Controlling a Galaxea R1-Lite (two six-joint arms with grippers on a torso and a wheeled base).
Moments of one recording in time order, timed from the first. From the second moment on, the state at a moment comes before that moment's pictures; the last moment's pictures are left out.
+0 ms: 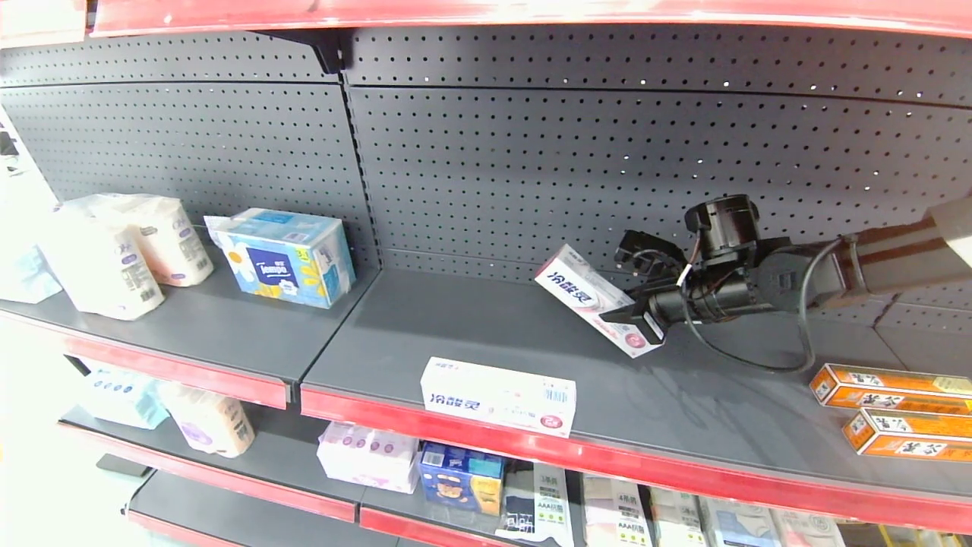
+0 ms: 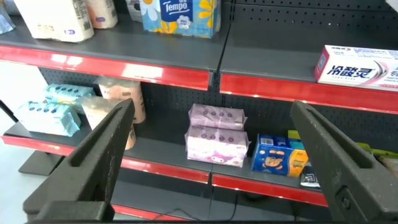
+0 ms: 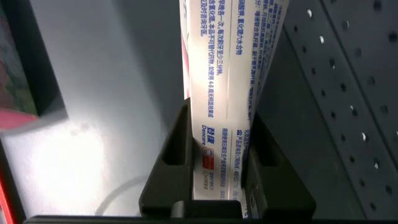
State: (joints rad) left arm 0.00 0.00 0.00 0.00 -0.01 0.00; right arm 0.23 2.07 -1.32 -0.04 0.40 -0.70
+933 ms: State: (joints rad) left arm 0.00 0.00 0.00 0.00 -0.01 0.00; right arm 0.30 2.14 -1.41 -0.03 0.36 -0.69
